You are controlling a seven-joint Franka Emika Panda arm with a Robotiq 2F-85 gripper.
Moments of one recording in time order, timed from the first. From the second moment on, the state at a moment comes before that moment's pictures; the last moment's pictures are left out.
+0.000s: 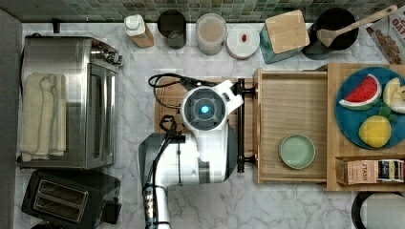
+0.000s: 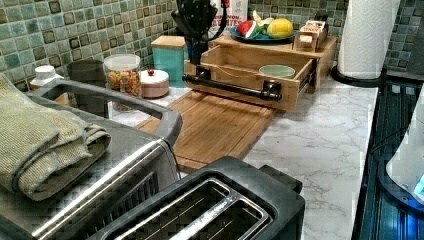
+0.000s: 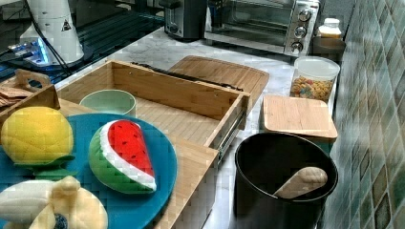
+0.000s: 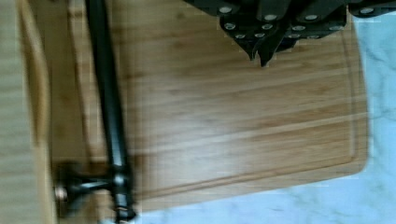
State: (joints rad) arm 0.04 -0.01 0.06 -2.20 0.03 0.65 -0.52
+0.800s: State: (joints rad) arm 0.10 0.08 0.05 -2.28 -0.11 0.75 -0.52
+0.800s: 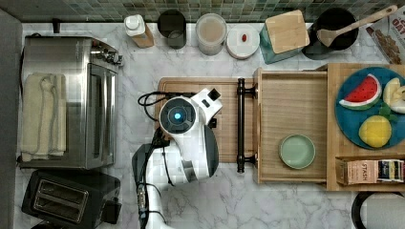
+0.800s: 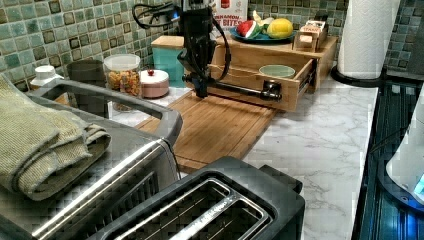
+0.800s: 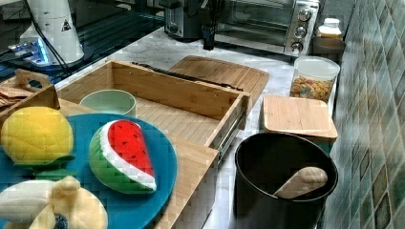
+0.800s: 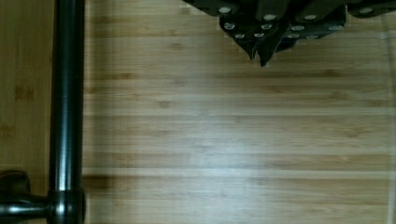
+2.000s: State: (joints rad) arm 0.08 0.23 -0.01 -2.31 -0.24 0.89 -0.54
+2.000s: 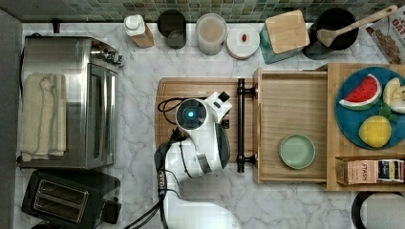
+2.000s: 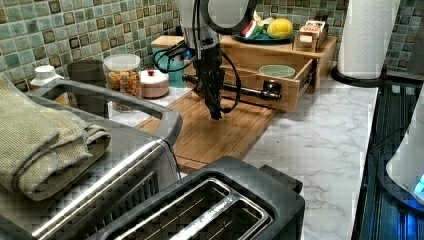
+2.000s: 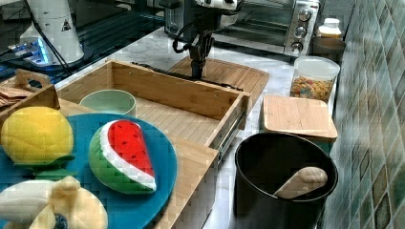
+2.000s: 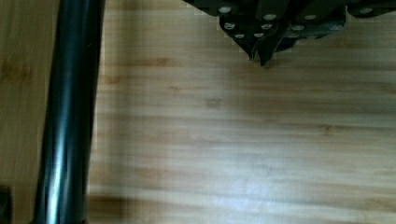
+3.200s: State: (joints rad) arm -0.04 0.22 -0.10 -2.29 -0.13 0.92 -0.89
